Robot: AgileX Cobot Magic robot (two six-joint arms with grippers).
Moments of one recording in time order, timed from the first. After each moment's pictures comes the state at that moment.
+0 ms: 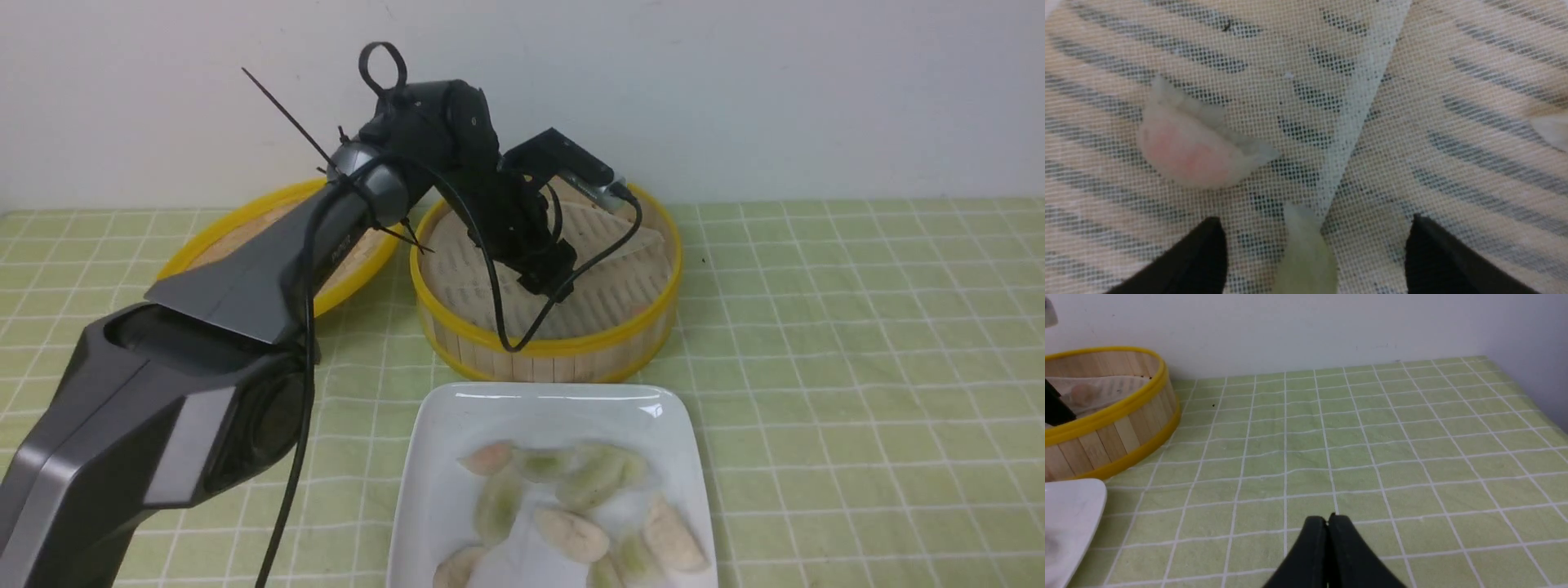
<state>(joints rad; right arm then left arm) -0.06 -0.01 0.02 0.05 0.39 0.06 -0.38 2.61 -2.47 -0.28 1.07 0.57</state>
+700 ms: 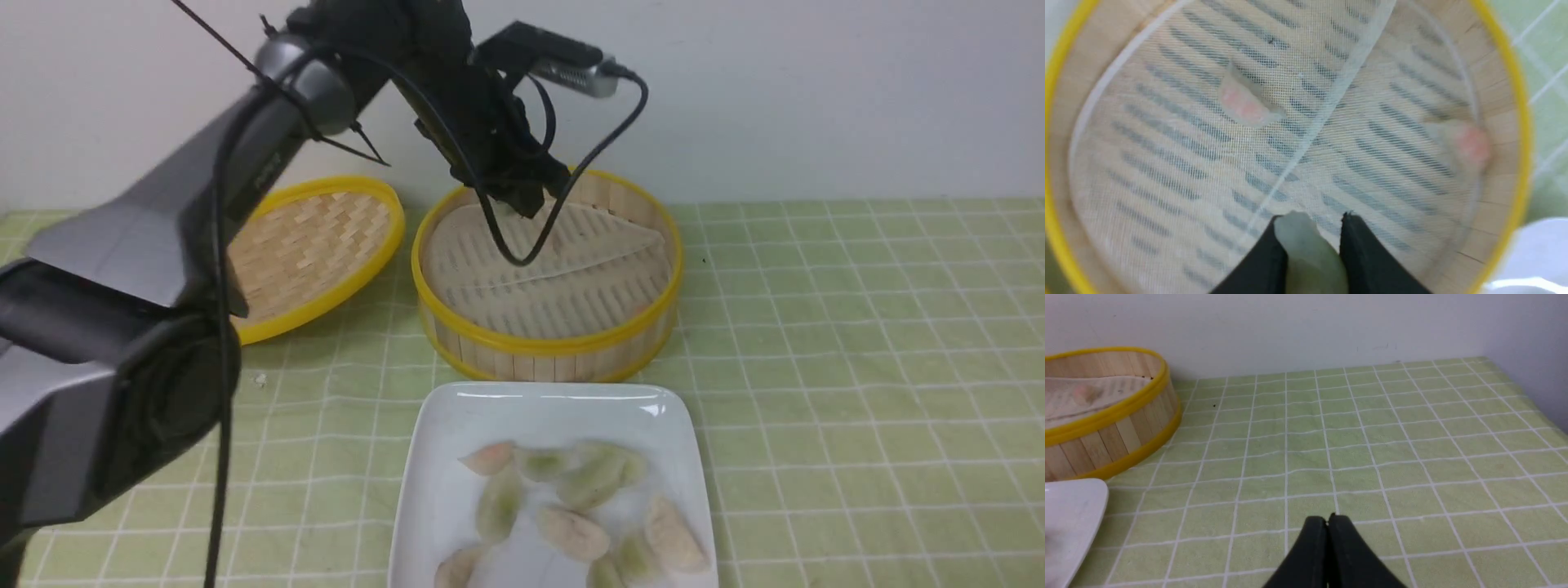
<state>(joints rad) -0.06 -0.01 0.02 0.05 0.39 0.06 -0.38 2.32 -2.38 -0.24 1.23 0.29</state>
